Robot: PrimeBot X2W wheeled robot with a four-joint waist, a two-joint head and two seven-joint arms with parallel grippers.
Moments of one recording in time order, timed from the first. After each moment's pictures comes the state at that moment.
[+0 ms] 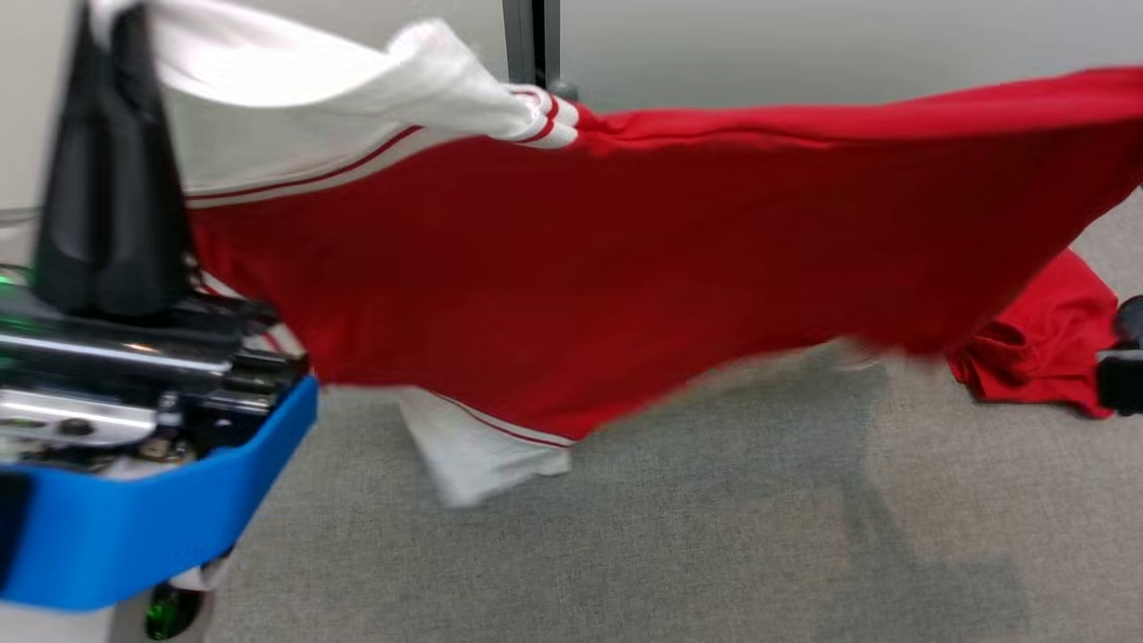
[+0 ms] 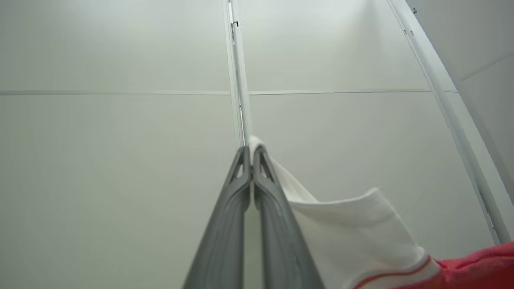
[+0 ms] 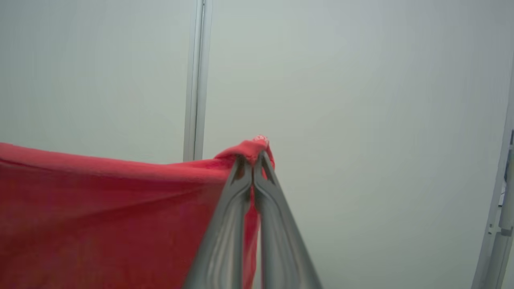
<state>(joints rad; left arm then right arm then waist) -0.42 0.37 -0.27 -0.48 -0.27 0.19 -0.15 -0.34 -0.20 -0.17 -0.33 0.23 0.13 0.08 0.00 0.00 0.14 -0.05</state>
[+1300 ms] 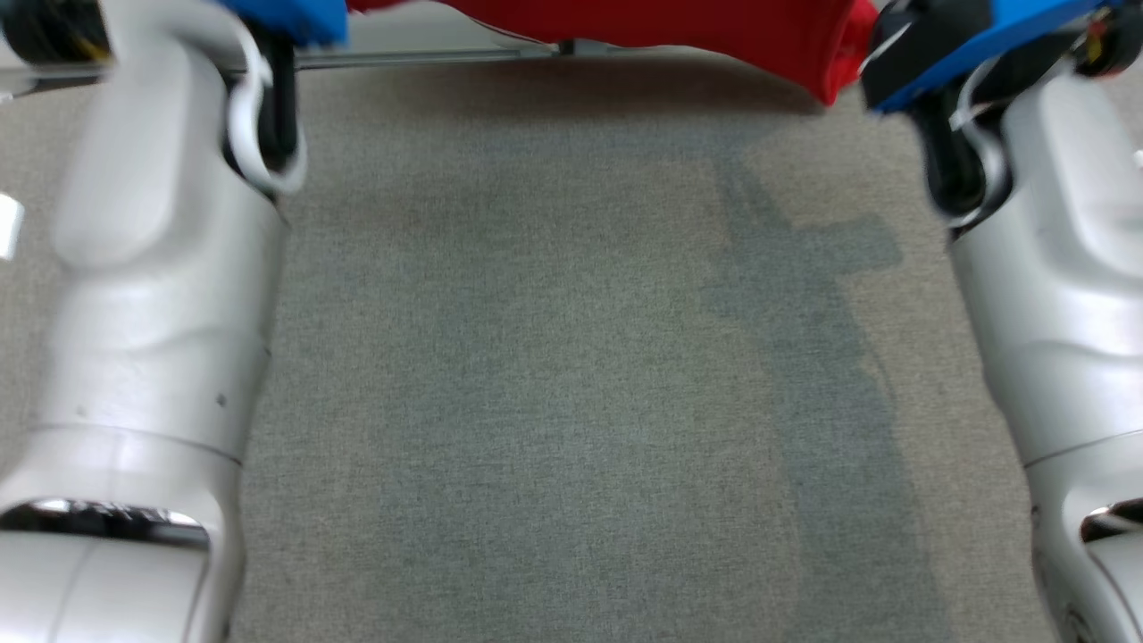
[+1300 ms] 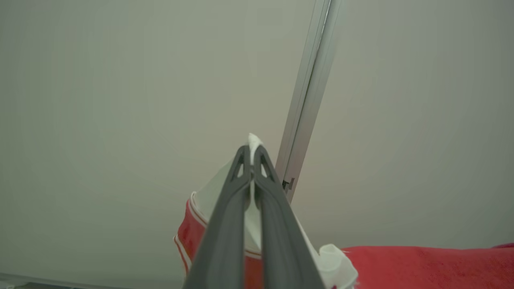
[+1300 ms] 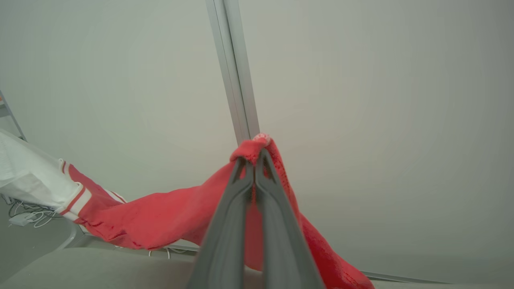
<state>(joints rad) -1.20 0.11 -0.24 0.89 -0.48 -0.03 -0.26 -1.14 -0.14 0.18 0.79 0.43 0.13 -0.18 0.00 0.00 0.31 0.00</state>
